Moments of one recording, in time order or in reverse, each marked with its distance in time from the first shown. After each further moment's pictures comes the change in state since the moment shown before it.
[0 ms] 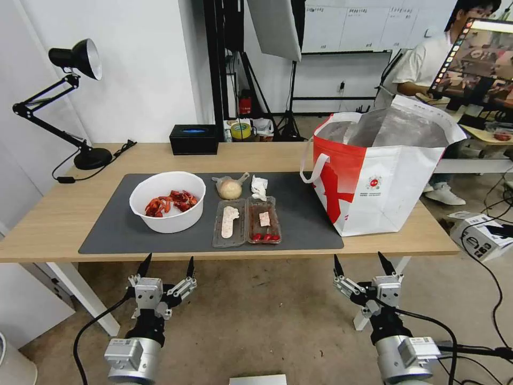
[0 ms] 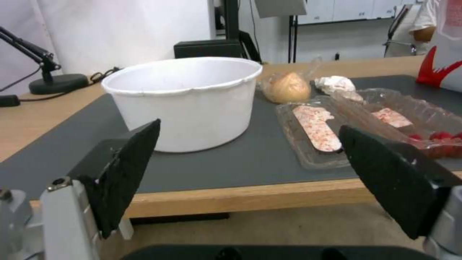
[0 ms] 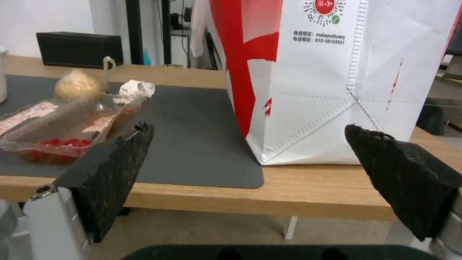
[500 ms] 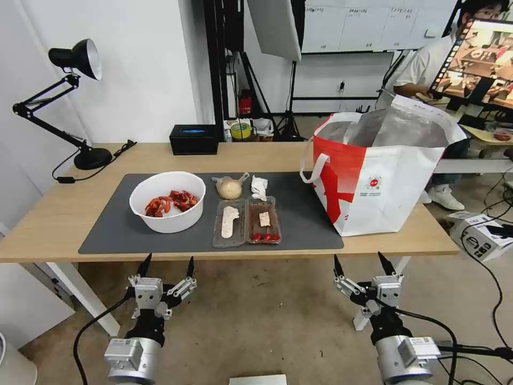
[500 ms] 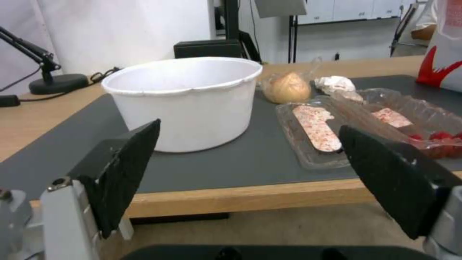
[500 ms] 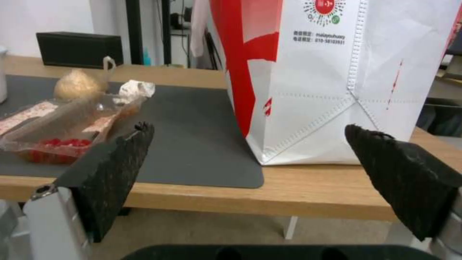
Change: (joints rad) left arm 0.000 0.000 0.000 0.000 0.000 0.000 0.000; right arm 0.000 0.000 0.000 0.000 0.000 0.000 0.000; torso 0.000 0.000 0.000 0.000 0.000
